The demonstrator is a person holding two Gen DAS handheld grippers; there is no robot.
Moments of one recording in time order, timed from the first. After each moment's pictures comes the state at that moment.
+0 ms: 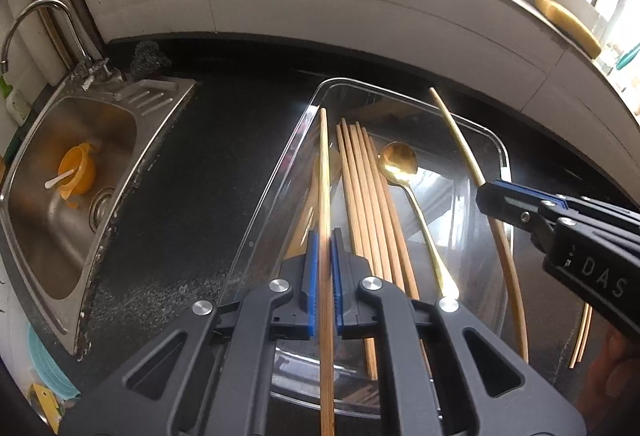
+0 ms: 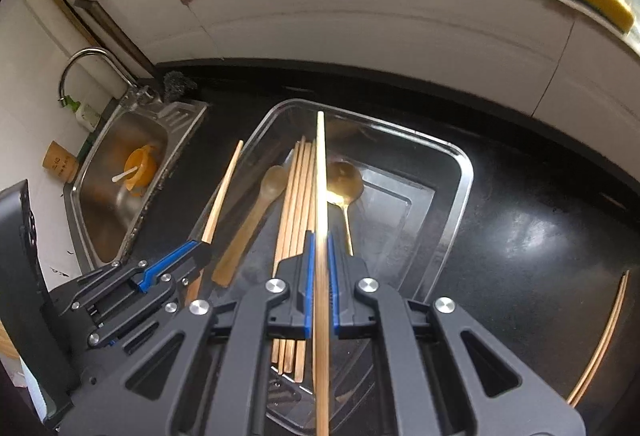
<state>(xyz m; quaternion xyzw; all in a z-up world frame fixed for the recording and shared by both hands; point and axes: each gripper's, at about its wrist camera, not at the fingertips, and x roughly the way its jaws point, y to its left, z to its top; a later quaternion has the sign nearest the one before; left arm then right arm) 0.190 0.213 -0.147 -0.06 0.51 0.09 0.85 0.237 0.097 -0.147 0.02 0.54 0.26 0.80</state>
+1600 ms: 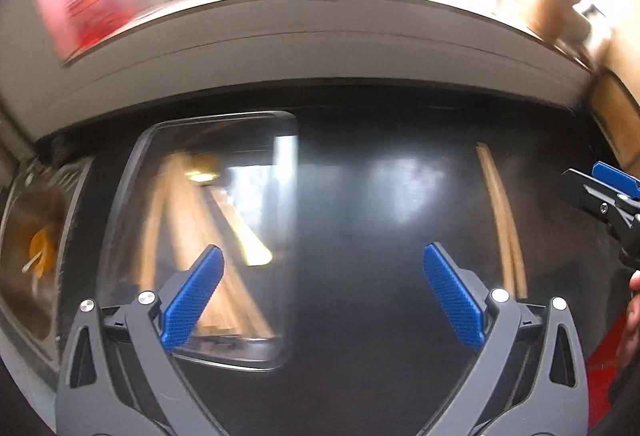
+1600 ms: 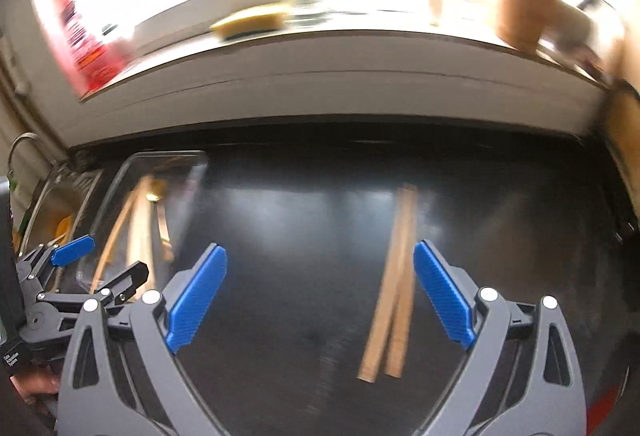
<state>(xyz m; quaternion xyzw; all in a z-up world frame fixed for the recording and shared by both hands) 0.132 0.022 -0.112 0.05 0.48 -0.07 0.87 0.109 -0.185 -0.104 0.07 0.44 0.03 0.89</state>
